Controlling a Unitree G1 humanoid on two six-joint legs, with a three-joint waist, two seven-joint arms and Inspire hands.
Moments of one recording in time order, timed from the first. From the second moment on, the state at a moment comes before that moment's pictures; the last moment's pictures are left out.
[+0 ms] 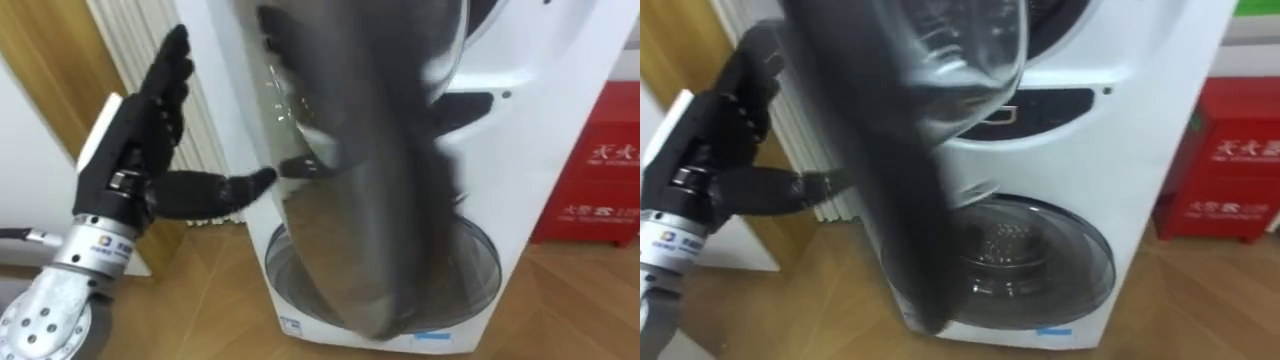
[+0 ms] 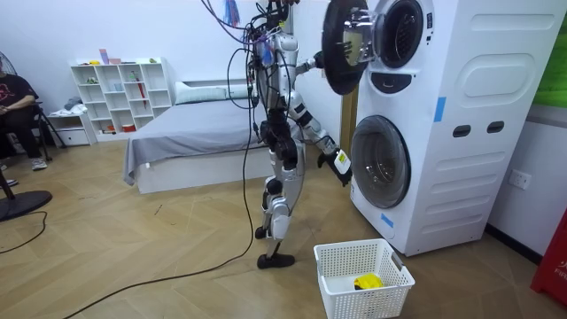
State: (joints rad) left arm -0.09 0.41 0.01 -0.29 -0.24 -0.03 -0.12; right arm 0.07 -0.31 0.02 0.82 -0.37 -0.02 0.12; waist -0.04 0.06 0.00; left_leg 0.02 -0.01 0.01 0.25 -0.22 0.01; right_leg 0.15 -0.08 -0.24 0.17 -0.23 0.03
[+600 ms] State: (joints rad) left arm -0.07 0.39 0.02 -0.25 -0.23 0.01 -0.17; right arm 0.08 -0.31 0.07 0.77 -0.33 0.00 0.07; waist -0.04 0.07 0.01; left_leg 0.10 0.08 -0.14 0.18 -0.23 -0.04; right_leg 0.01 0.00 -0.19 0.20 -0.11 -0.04
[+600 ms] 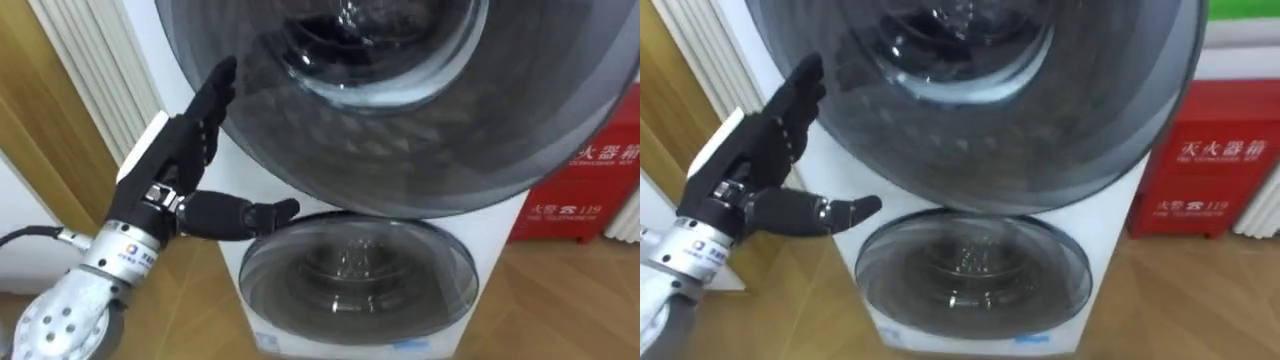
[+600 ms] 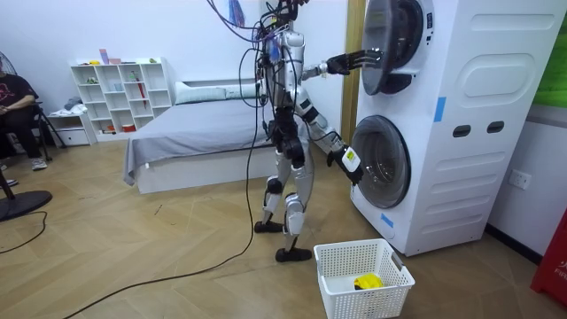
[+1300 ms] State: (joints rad) left arm -0.02 0.30 0.02 0.01 -0.27 0.06 -0.15; right arm 0.10 -0.30 0.05 0.78 -0.28 0.02 0.08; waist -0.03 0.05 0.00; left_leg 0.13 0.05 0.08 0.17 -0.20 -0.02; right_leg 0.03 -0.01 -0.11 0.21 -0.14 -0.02
